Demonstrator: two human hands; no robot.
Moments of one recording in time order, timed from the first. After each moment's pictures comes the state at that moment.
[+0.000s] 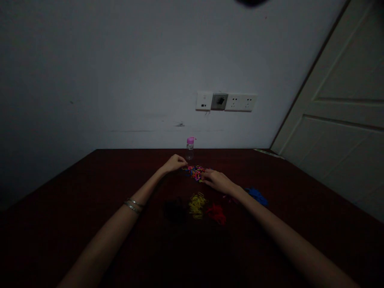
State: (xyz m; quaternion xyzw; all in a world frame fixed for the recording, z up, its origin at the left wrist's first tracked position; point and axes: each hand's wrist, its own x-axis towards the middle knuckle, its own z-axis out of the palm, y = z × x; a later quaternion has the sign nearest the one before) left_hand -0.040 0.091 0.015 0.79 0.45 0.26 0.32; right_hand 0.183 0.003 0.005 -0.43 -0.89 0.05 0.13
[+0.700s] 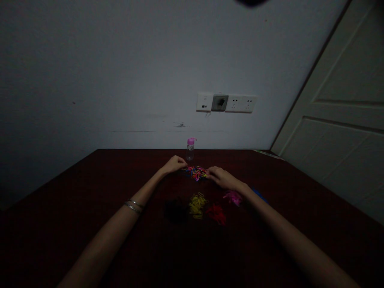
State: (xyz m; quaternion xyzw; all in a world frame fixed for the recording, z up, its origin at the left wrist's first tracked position) left_hand -0.043 0.092 0.011 0.80 0.44 0.27 0.32; right_hand 0.202 0.014 0.008 -0.44 -0.87 0.11 0.18
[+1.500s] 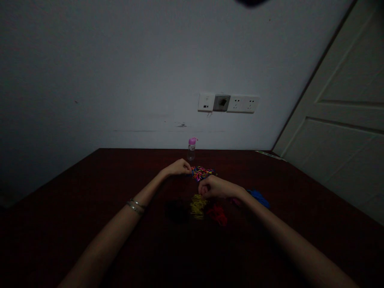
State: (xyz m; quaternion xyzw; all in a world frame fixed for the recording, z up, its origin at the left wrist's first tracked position) left_hand -0.036 0.086 0.009 0.84 0.37 0.18 0.35; right_hand 0.167 -0.015 0.025 -0.36 -0.86 0.34 0.10
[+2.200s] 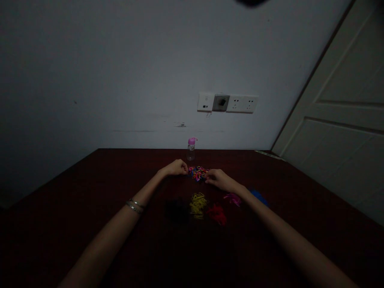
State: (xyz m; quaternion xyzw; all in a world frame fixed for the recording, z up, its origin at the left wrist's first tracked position) left_hand -0.042 0.086 0.014 0.85 0.42 0.13 0.28; right_hand 0.193 0.014 0.000 -0.44 -0.86 0.17 0.20
